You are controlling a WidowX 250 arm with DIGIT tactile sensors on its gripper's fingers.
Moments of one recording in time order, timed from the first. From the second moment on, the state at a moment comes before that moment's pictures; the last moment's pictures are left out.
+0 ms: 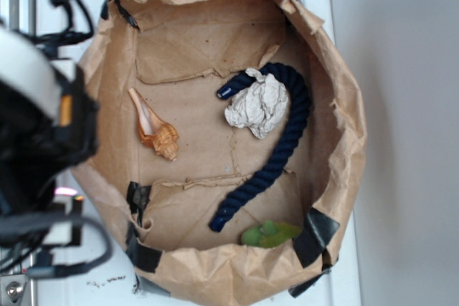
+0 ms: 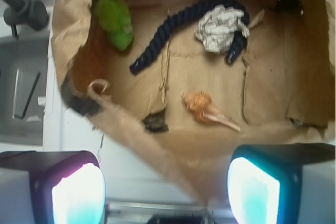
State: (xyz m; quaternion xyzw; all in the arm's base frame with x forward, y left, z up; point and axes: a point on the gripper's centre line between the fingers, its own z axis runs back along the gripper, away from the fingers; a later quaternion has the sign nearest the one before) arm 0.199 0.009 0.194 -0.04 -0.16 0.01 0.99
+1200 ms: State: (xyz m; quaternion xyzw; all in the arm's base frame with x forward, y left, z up) arm 0.269 0.006 0.177 -0.01 -0.14 0.04 0.99
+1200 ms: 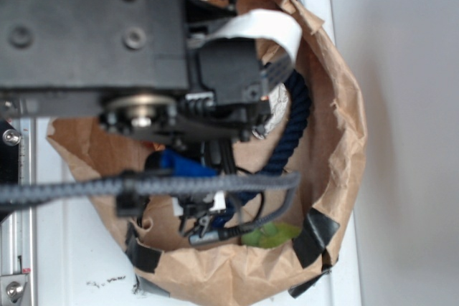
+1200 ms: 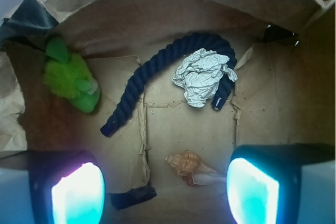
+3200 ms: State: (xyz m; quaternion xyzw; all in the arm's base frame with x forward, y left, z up) arm 0.335 0.017 0.067 0.10 -0.24 0.05 0.97
